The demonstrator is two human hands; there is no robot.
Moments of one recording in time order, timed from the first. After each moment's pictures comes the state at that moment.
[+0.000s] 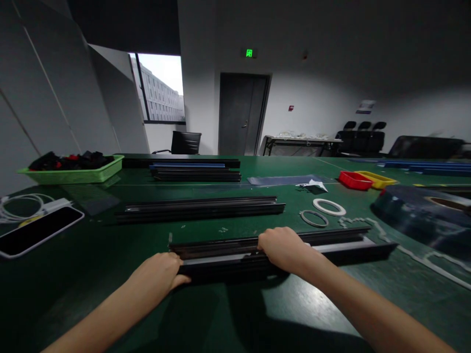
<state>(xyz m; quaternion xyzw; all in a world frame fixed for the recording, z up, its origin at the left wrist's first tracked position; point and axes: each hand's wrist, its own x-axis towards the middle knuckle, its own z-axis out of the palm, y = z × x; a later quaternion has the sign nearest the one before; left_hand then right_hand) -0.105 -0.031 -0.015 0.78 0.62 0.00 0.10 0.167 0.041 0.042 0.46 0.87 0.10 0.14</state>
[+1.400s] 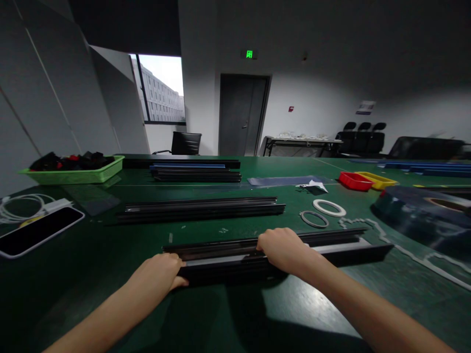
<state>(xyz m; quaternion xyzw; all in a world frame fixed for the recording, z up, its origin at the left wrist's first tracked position) -0.103 -0.031 -0.007 0.78 0.62 0.00 0.13 0.166 0.040 0.044 0.47 0.87 0.09 0.15</state>
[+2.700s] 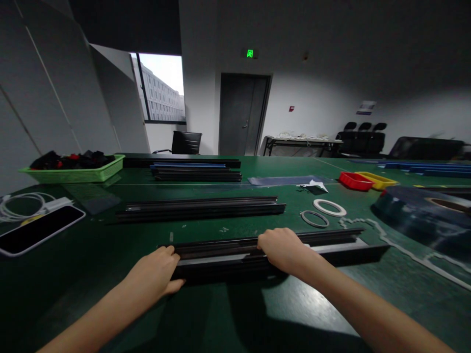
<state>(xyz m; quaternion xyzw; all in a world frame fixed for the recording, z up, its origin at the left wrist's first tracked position) -0.110 -0.035 -0.013 0.77 0.63 -0.02 0.04 0.159 0.034 0.048 0.46 0.87 0.10 0.16</state>
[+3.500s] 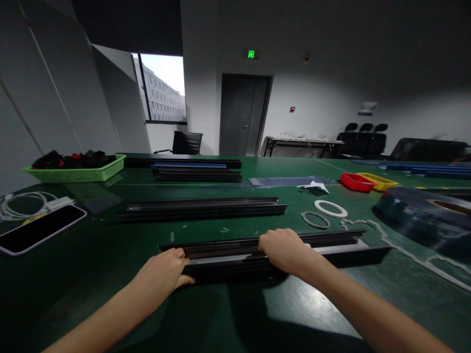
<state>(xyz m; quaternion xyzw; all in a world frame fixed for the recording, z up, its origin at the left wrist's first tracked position) -0.102 -0.031 -0.015 0.79 0.61 -0.02 0.08 0.159 0.036 0.047 0.46 0.87 0.09 0.16</state>
